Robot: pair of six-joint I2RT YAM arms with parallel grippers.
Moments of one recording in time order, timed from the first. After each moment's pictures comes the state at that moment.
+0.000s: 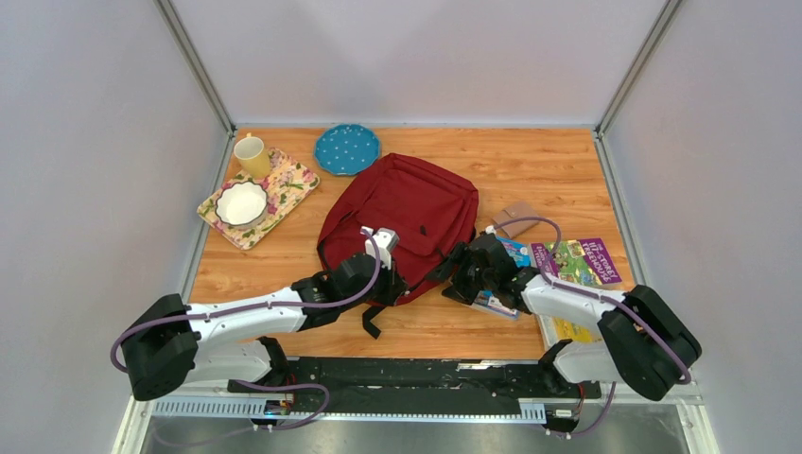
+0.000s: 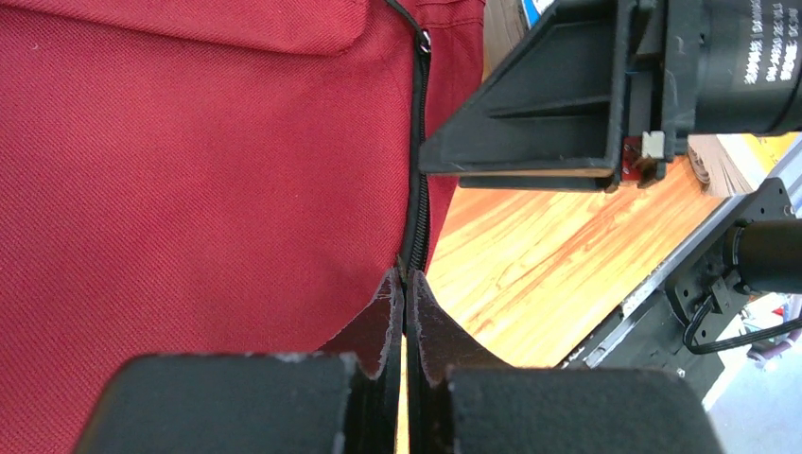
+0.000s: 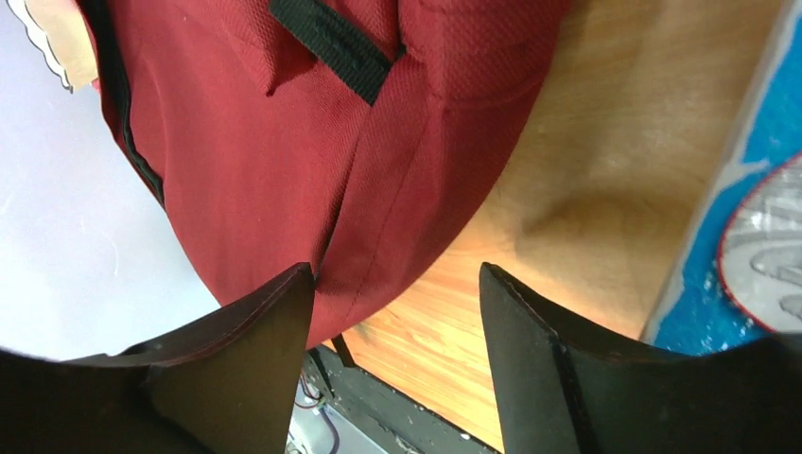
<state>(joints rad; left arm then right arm) -1.02 1.16 0.53 0.09 -0.14 -0.59 0.67 1.28 0.47 0.05 -0.17 1.25</state>
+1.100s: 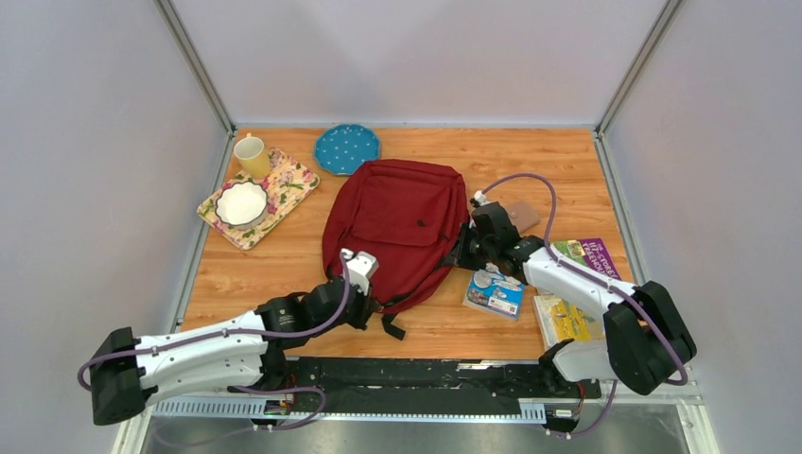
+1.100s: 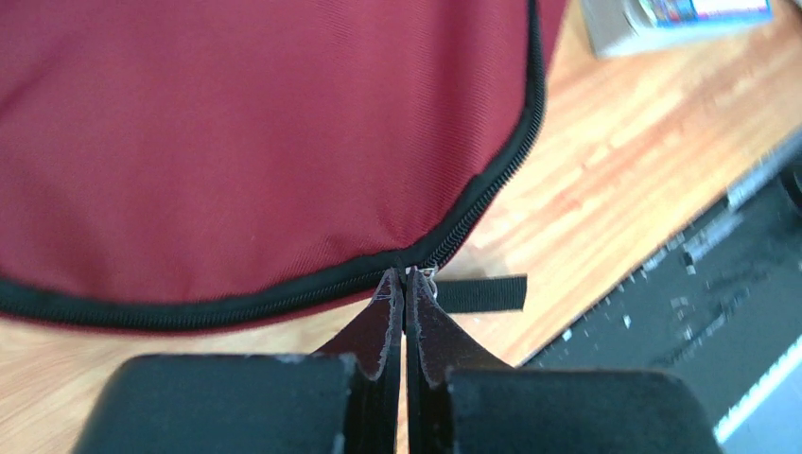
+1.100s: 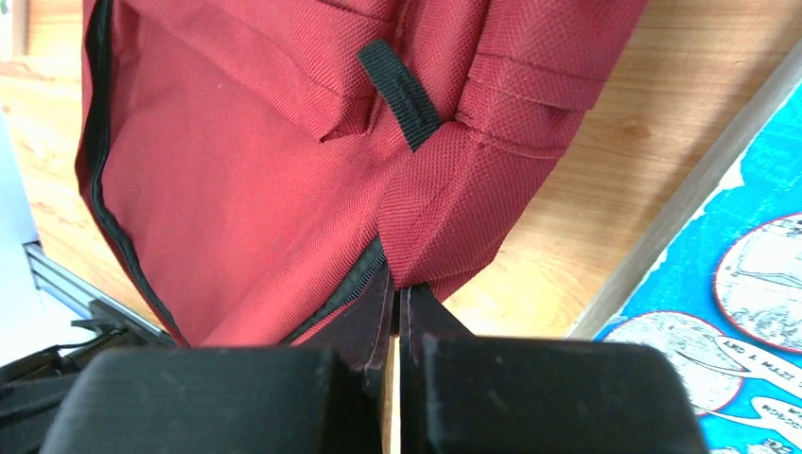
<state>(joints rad) -1.08 0.78 0.41 -0.23 -0.27 -0.50 0.57 1.33 0.73 -0.19 -0.15 0.74</state>
